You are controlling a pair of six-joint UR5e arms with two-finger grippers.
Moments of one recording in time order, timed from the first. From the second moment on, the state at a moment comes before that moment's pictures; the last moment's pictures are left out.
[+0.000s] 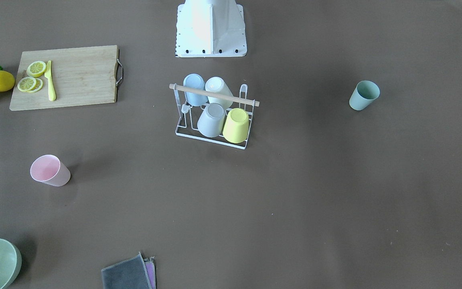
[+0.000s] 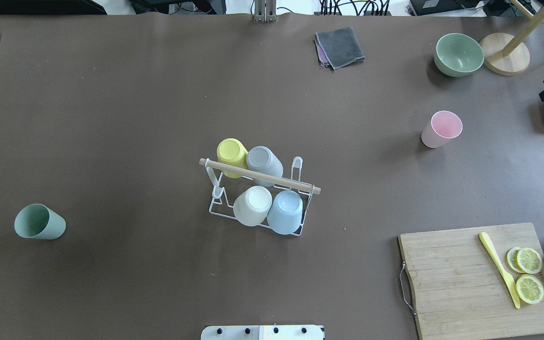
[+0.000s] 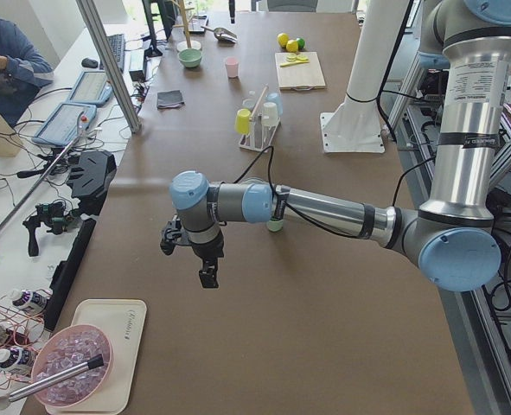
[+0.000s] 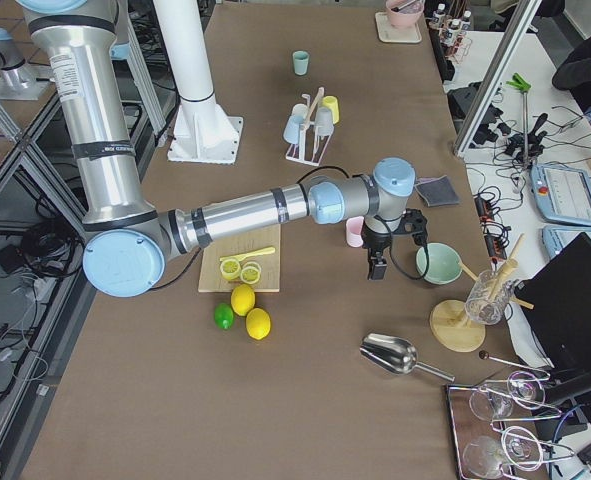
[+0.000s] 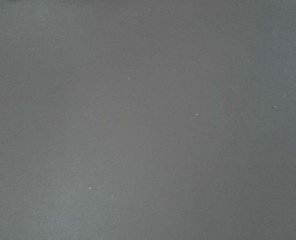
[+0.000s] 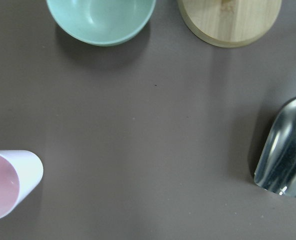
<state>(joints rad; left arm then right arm) -1.45 -1.68 -1.71 -1.29 -2.24 -0.02 1.33 -1.35 1.65 -1.63 2.29 0.23</state>
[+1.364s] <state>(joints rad) -1.03 -2.04 -1.52 -0.82 -2.12 0.20 1.16 -0.85 1.11 -1.63 2.32 0.27</state>
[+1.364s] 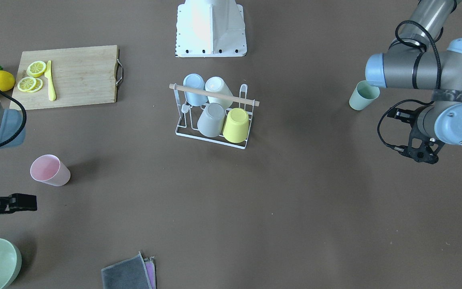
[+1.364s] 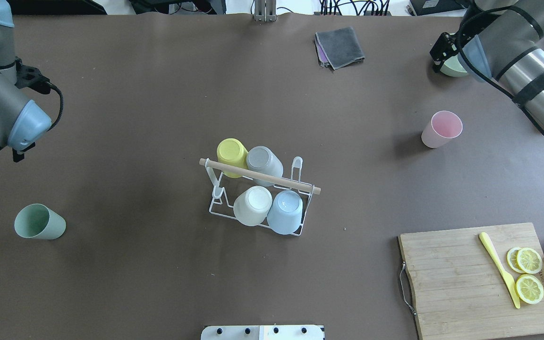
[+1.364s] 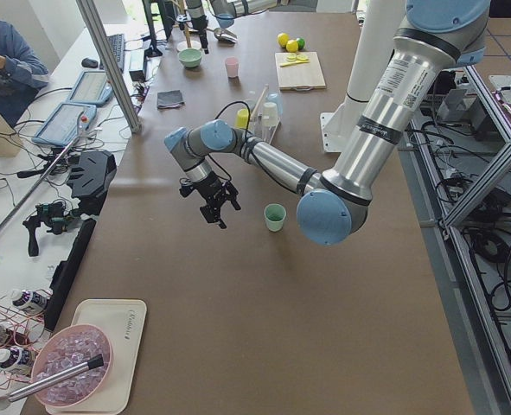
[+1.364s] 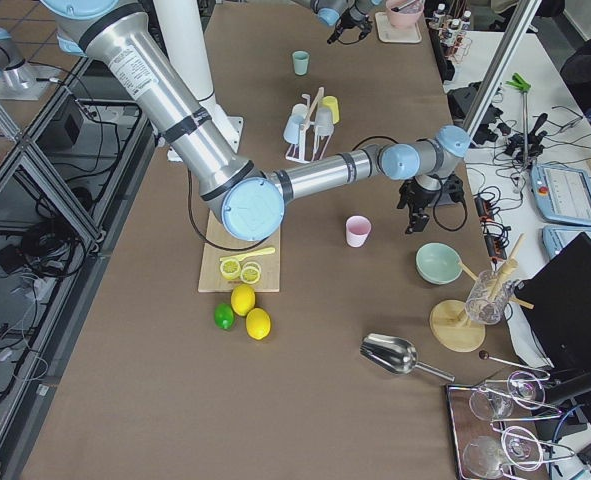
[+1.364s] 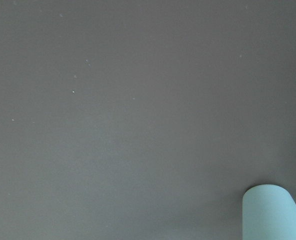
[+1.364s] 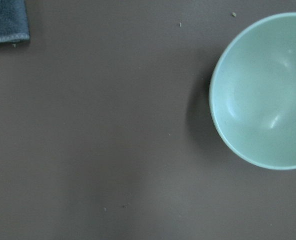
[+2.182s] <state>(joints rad) -0.97 -2.21 -1.31 -0.76 -2.12 0.25 1.10 -0.66 0.80 -1.76 2.32 0.11</state>
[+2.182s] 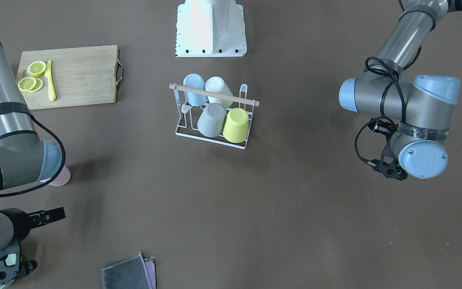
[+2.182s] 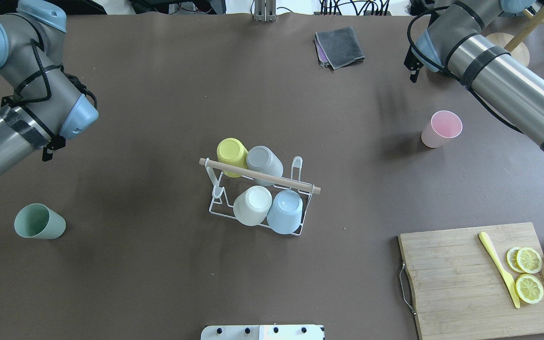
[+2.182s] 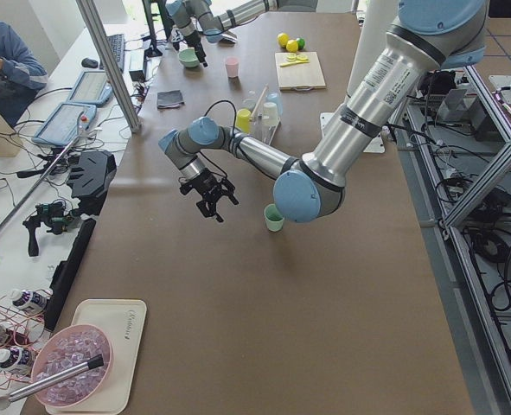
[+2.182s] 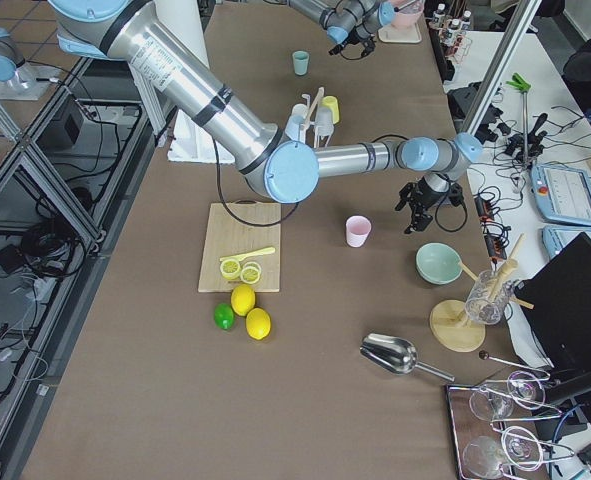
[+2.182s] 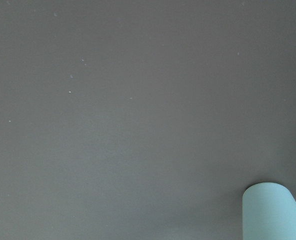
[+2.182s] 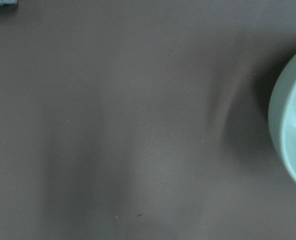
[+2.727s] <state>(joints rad) -0.90 -2.25 -1.24 -0.75 -2.12 0.25 1.06 -0.61 0.72 -1.92 2.30 -0.08</state>
